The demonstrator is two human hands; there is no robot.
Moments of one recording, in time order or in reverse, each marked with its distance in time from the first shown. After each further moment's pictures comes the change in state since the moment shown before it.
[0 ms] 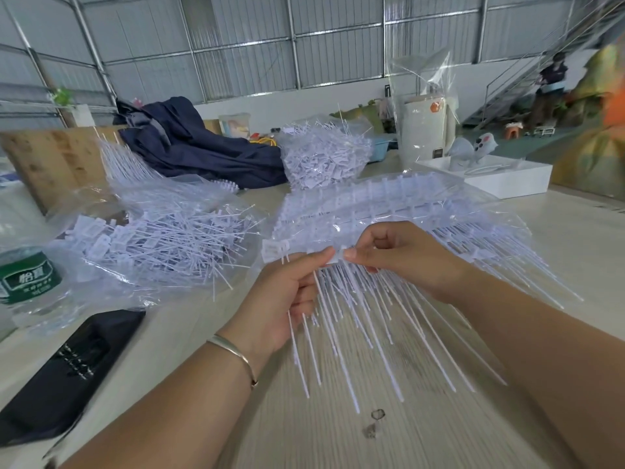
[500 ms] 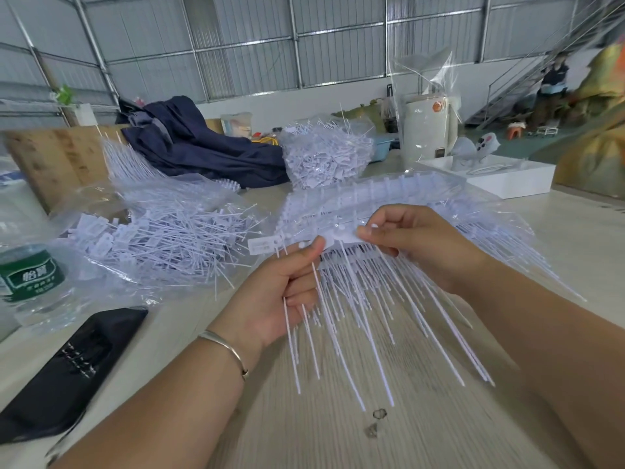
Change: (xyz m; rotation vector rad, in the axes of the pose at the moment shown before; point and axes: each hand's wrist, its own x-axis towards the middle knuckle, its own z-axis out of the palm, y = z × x) left_hand -0.006 0.011 -0.004 -0.248 -0.176 -0.031; right_hand 0.001 -0.012 -0.011 0.195 0.046 -0.050
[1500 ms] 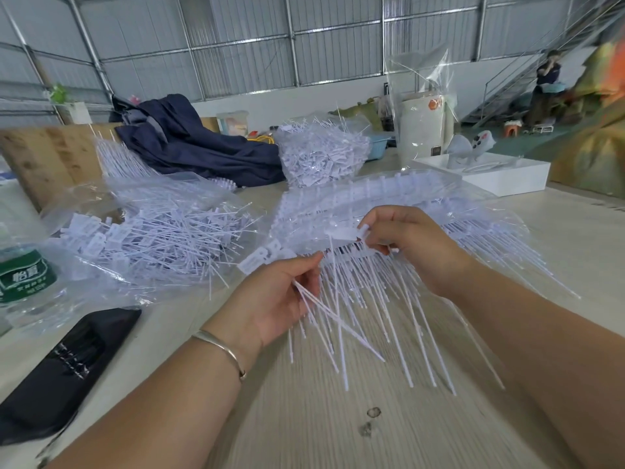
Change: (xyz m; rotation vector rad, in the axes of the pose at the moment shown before) left_hand 0.009 -0.006 -0.001 0.076 0.215 -0.134; right_hand 0.001 0.005 0.004 -0.030 0.079 0.022
